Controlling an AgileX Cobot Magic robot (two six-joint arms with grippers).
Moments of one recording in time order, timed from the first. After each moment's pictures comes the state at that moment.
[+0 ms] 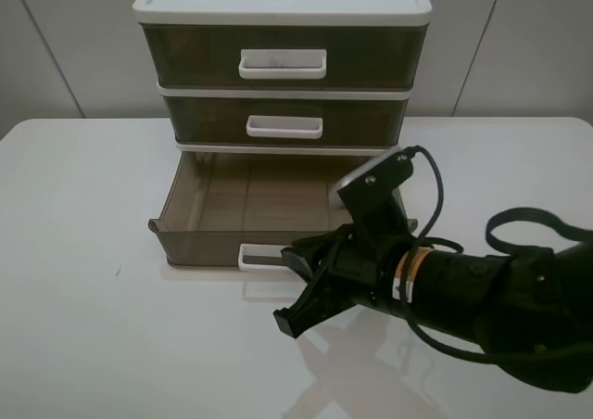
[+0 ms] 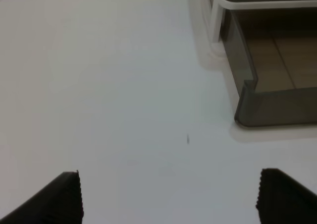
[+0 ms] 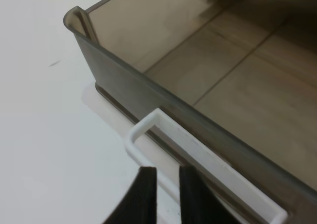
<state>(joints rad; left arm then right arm) 0.04 0.00 -0.50 -0.09 1.06 0.11 0.95 1.71 -0.41 0.15 -0.67 0.02</state>
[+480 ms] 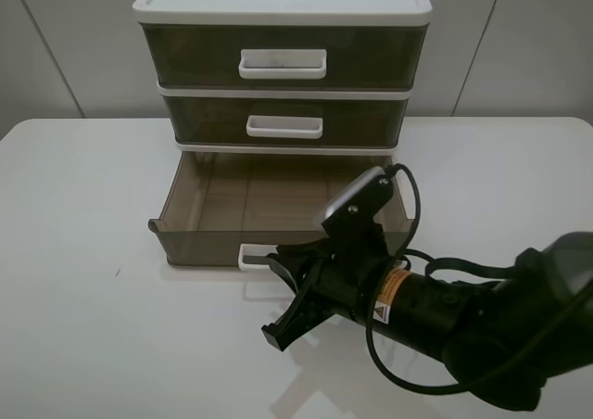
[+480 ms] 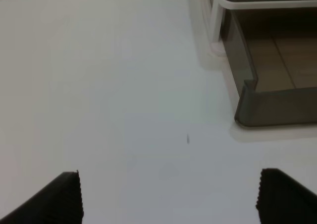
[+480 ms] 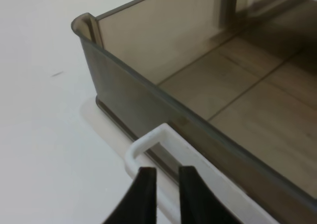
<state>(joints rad) 0.04 0.00 -0.50 -0.09 1.06 0.11 0.97 1.91 -0.41 0.13 -0.98 -0.01</state>
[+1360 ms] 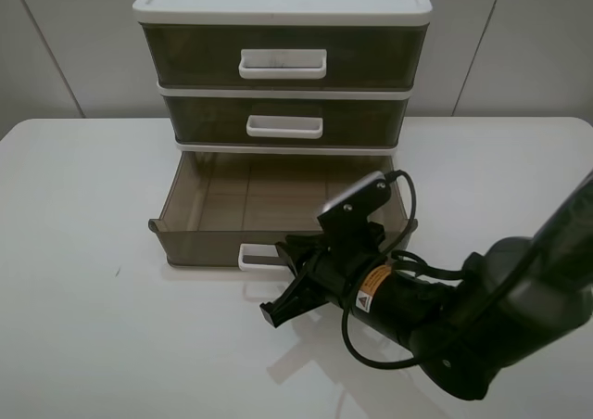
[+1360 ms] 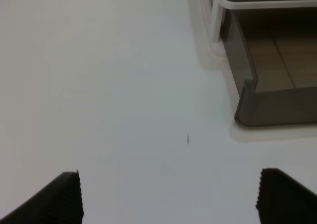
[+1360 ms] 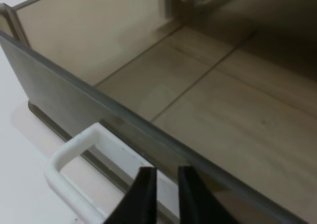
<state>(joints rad) 0.04 0.00 -0.50 -0.09 1.06 0.11 0.96 2.03 -0.47 0.25 -1.03 -0.03</state>
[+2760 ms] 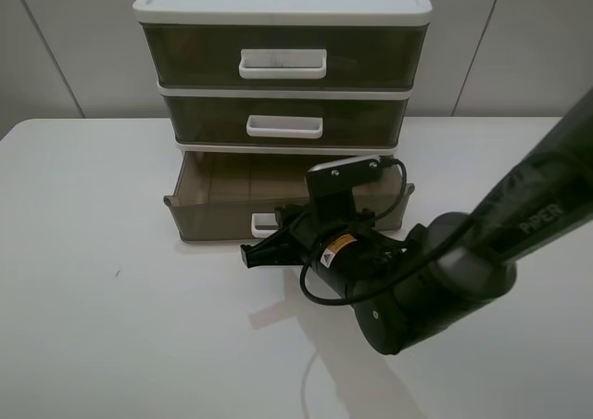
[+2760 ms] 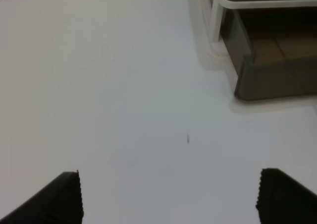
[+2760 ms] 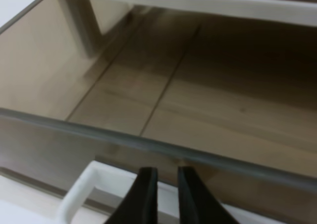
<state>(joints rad) 0.04 0.00 -0.50 -0.09 1.06 0.11 0.95 2.09 -0.69 0.55 -0.91 -0.03</state>
